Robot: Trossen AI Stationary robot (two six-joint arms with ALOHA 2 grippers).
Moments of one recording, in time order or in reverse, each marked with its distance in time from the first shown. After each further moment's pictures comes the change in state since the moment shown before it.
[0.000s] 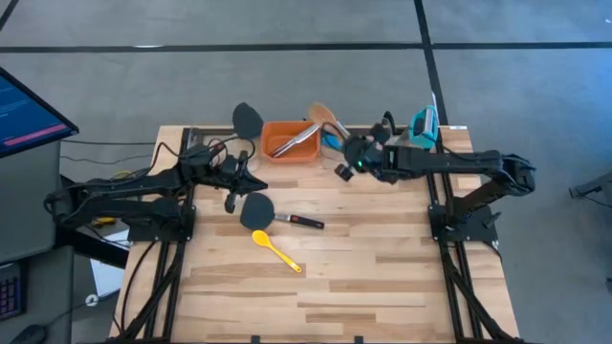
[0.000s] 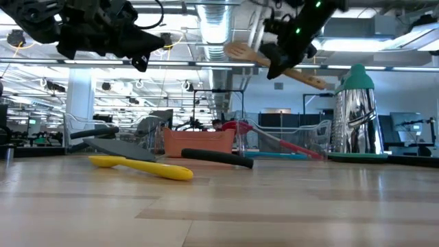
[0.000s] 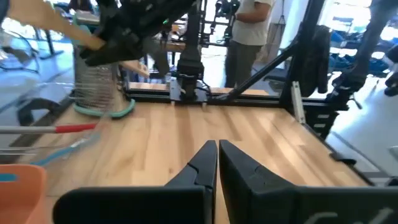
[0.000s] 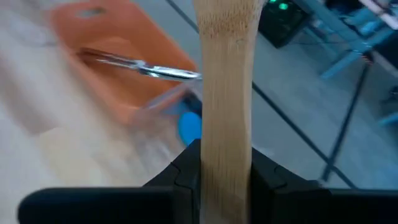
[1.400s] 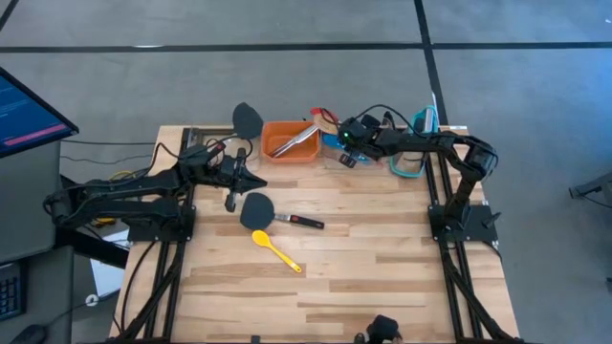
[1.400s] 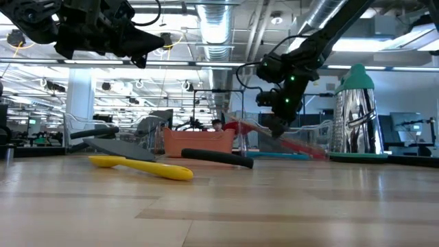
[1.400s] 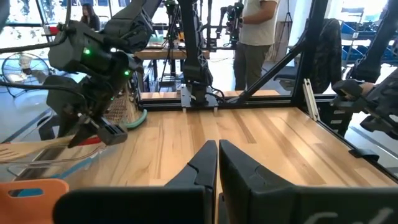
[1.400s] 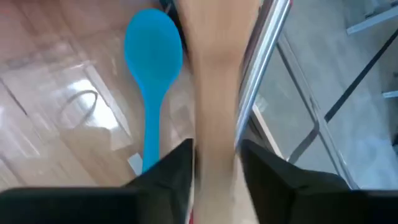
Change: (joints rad) left arm 0.003 -0.013 -0.008 0.022 -0.026 0.077; right arm -0.380 0.346 -0.031 0.188 -0.265 -0.350
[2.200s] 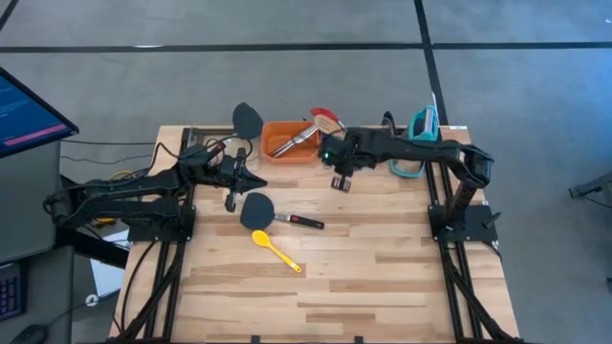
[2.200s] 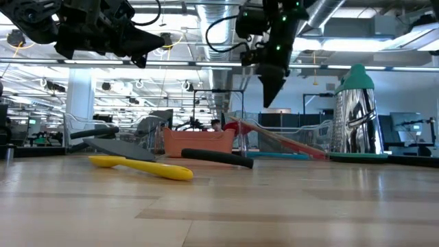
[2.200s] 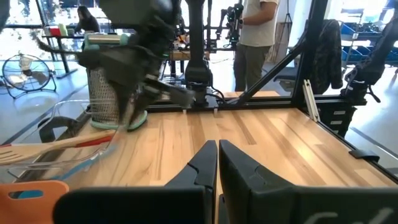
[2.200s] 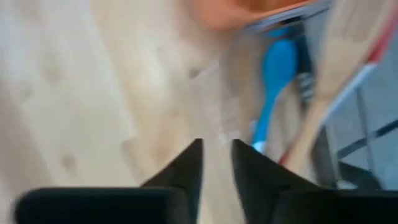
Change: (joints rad) left arm 0.000 0.000 0.000 0.006 0.000 0.000; right arm 0.308 -0.003 0.420 -0.726 -0.125 0.200
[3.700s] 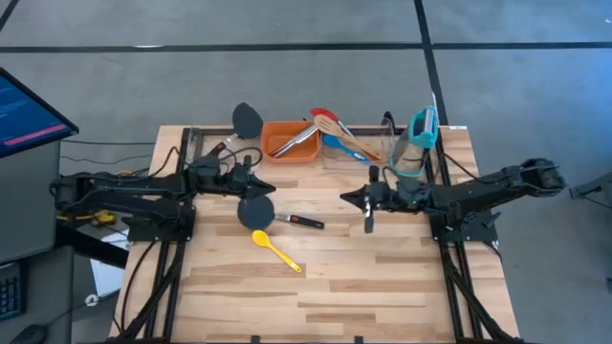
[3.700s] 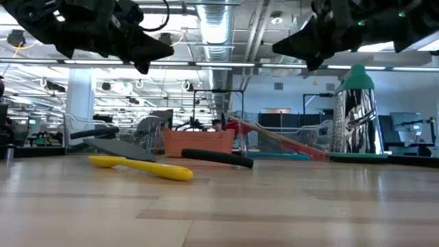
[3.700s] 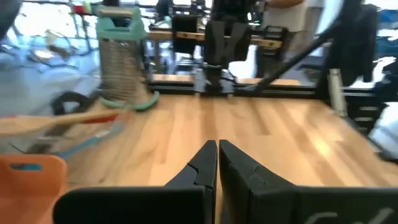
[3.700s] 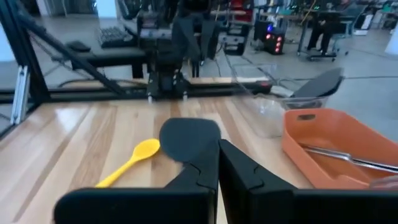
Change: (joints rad) left arm -0.190 0.097 0.017 0.017 -0.285 -0.040; right arm 0.329 -0.658 -1.061 1.552 -0.112 0.050
